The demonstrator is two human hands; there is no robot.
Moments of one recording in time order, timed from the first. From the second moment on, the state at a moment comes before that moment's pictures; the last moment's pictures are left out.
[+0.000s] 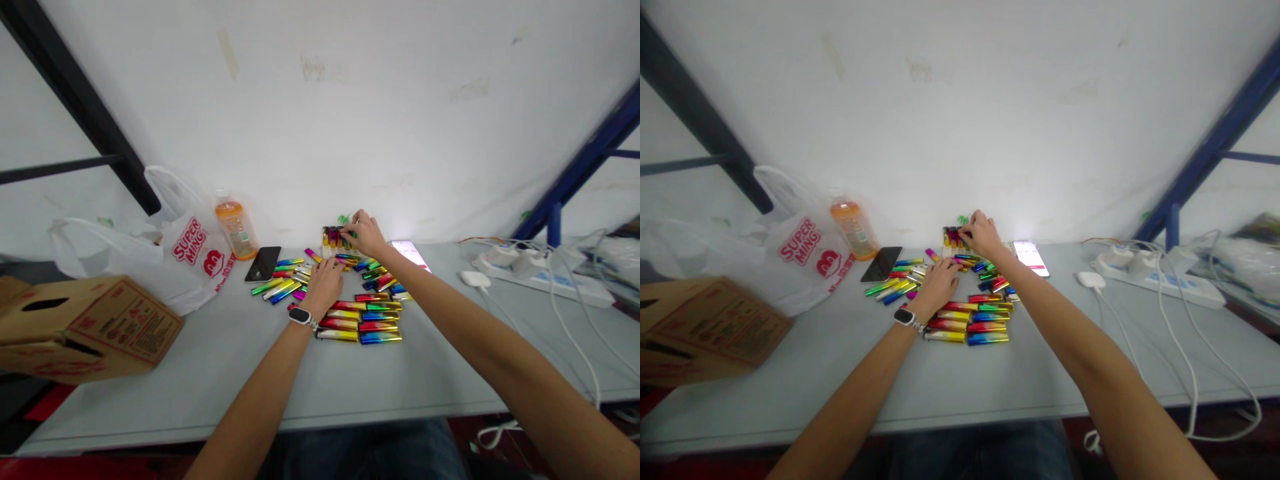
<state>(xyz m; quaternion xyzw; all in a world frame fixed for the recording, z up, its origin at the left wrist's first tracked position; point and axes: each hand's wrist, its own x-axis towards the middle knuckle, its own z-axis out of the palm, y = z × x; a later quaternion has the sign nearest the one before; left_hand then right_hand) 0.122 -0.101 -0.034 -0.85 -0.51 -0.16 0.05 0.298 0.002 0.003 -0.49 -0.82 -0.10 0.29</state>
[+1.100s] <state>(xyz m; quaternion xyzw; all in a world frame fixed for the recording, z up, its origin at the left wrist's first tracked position) 0.126 -0.100 -0.032 -0.84 -0.51 -0.18 0.05 0.323 0.016 -0.002 -0.48 -0.82 -0.09 0.30</state>
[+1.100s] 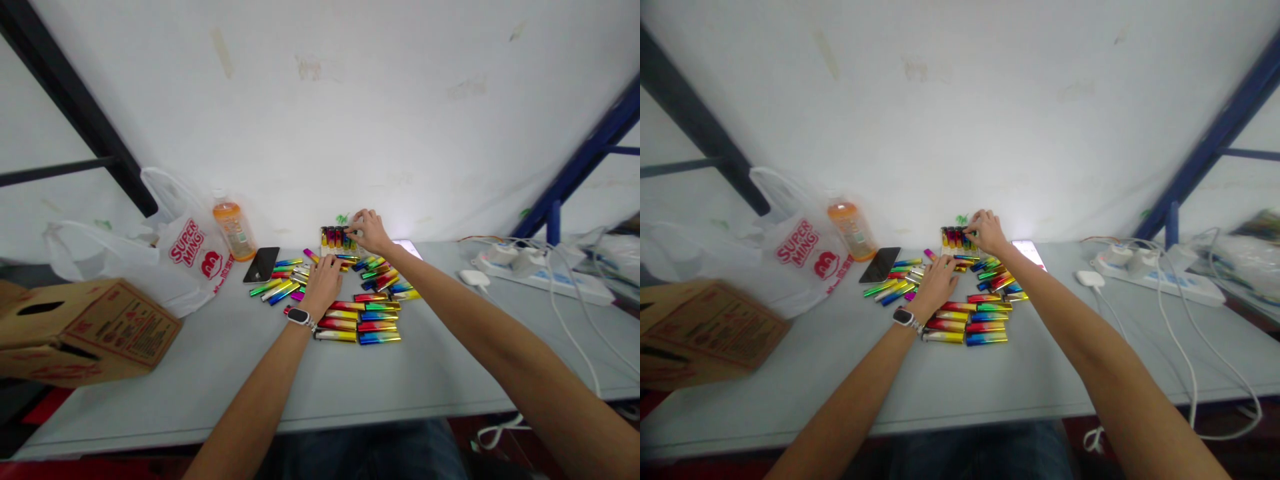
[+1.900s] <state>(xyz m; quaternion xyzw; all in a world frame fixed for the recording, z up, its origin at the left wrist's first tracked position) 0.127 -0.104 -0.019 -0.87 -0.46 -0.15 0.05 0.313 -0.081 -0.024 -0.51 -0.73 -0.07 0.46</state>
